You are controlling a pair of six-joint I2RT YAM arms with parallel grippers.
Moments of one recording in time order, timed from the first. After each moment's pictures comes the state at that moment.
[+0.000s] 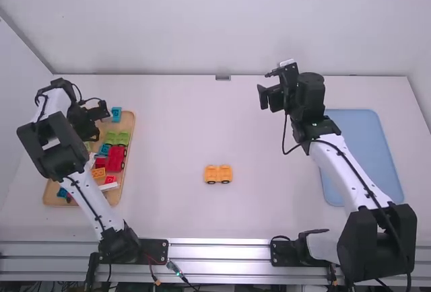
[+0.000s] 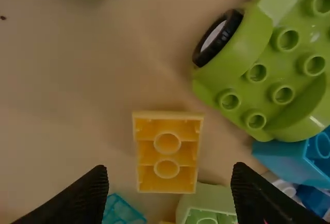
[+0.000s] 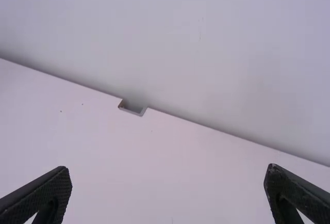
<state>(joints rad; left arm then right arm) 0.56 2.28 1.85 -1.07 0.00 1.46 0.19 1.41 1.02 0.00 -0.15 -0.16</state>
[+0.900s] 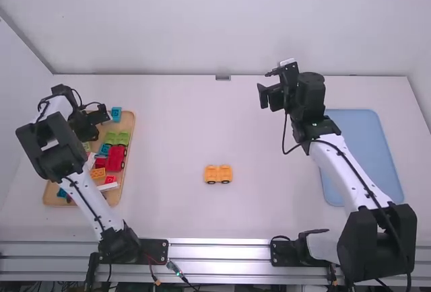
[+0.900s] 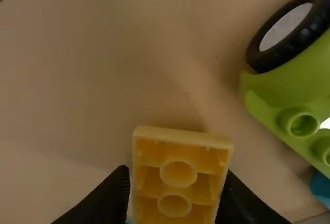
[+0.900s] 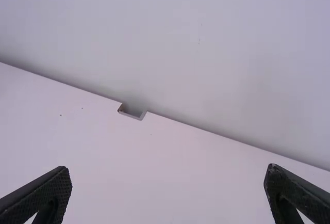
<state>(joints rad) 0.58 2.28 1.73 -0.88 0.01 1.46 0.19 1.41 1.02 0.02 -0.15 -0.16</state>
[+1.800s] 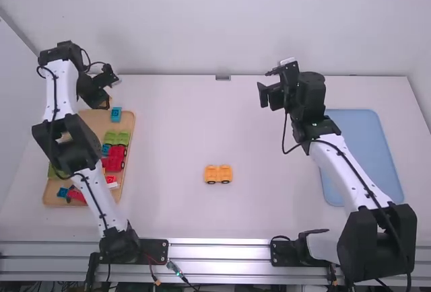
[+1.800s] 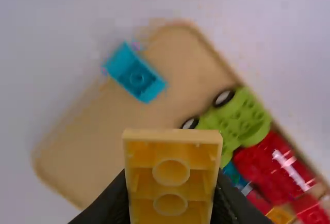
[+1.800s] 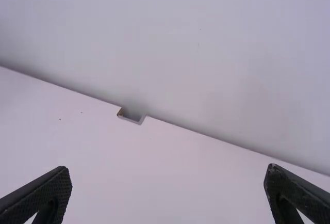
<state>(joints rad) 0.39 2.29 2.32 -1.46 0.12 1.08 0.19 1.41 1.02 0.04 -0.15 -0.16</state>
